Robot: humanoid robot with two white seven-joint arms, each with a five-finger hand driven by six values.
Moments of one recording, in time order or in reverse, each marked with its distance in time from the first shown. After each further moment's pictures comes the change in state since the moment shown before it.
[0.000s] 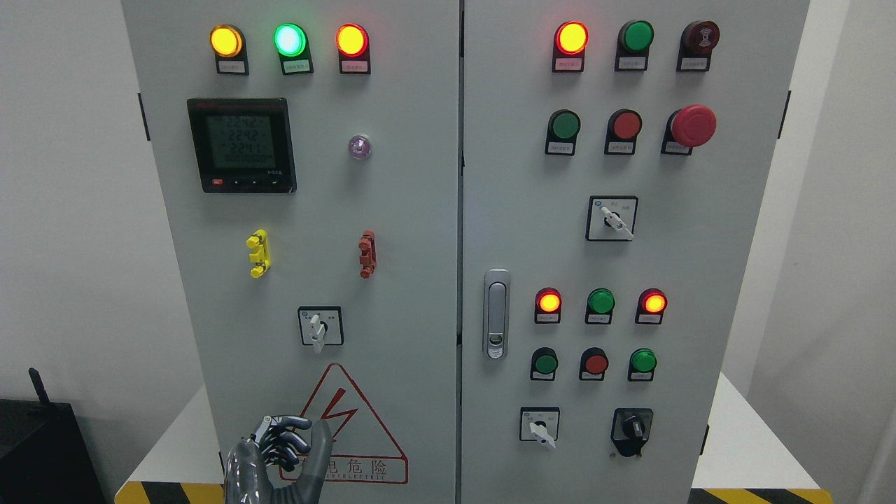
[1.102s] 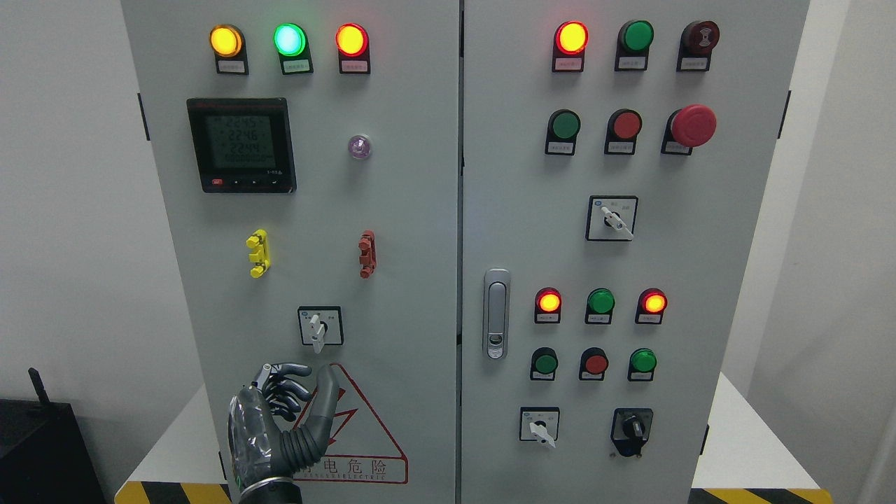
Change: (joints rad) left arm -0.138 -0.012 -0.039 -0.004 -0.033 0.135 0.085; right arm 0.000 0.000 0.000 0.000 0.000 0.000 0.000
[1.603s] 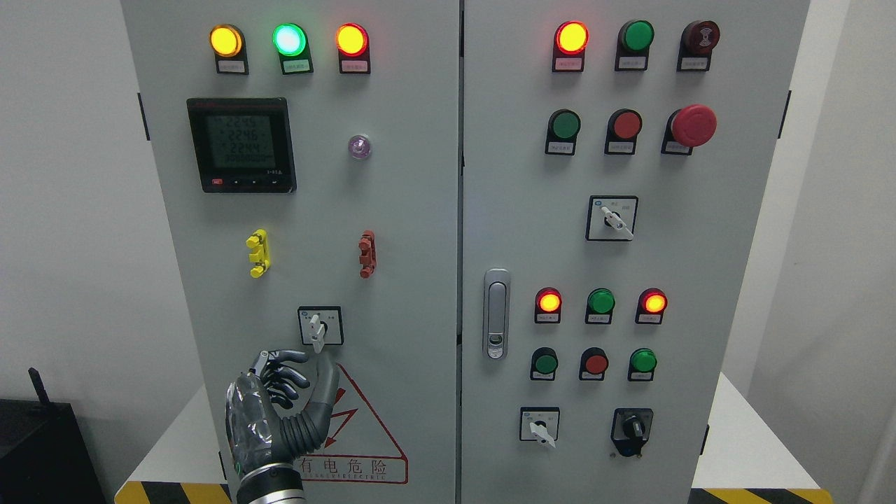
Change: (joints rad) left arm -0.035 -0.004 -0.004 0.000 -0.018 0.040 0.015; right arm 0.000 0.000 0.000 0.000 0.000 0.000 0.000
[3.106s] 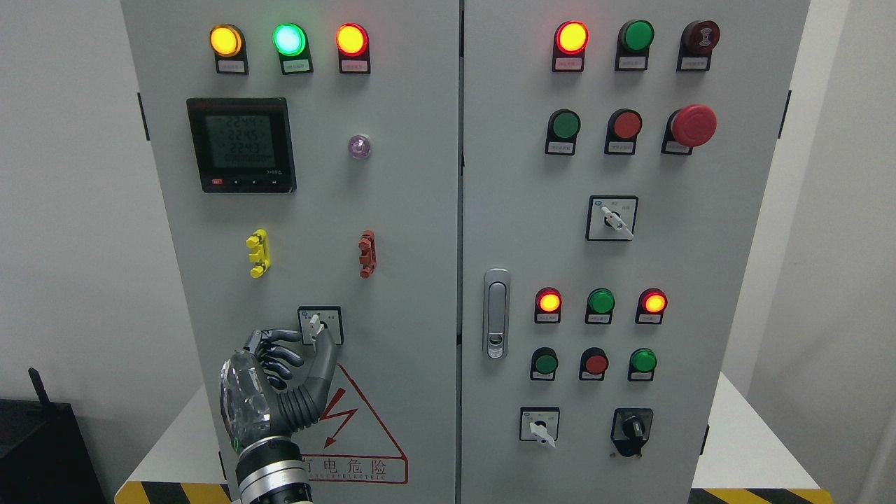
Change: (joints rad) left arm -0.063 -0.006 -0.001 0.003 -0.002 0.100 0.016; right arm -0.001 0.000 0.000 0.000 0.000 0.000 0.000
